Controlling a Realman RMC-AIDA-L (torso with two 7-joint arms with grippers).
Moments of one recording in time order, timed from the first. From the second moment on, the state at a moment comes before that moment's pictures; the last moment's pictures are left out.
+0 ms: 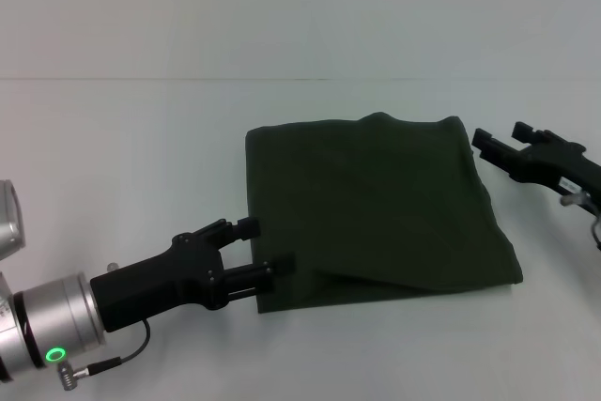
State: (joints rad) left arm -0.41 -2.14 0.82 0.43 1.67 1.51 -1.30; right arm 0.57 2.09 -0.54 -0.30 -1.58 -0.94 1.10
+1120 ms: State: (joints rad) left arm -0.40 -2.14 0.79 0.43 1.67 1.51 -1.30; right arm 0.39 2.10 -0.58 -0.19 -1.59 -1.06 0.78
